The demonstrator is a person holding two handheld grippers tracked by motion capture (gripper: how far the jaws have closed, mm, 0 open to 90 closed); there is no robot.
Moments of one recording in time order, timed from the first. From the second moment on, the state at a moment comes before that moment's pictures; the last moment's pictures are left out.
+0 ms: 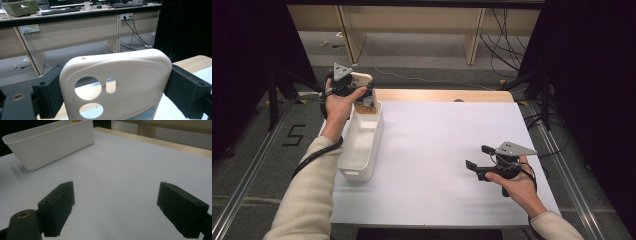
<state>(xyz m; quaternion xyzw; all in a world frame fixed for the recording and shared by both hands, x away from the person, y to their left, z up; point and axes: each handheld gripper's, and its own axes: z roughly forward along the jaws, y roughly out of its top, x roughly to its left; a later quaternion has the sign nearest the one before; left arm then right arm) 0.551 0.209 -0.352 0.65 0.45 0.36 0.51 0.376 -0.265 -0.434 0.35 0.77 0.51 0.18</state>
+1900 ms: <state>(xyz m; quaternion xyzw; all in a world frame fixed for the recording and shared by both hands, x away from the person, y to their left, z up) 0.564 0.208 -0.368 0.65 0.46 0.35 0.49 0.376 -0.265 -0.434 0.35 0.77 0.51 0.17</state>
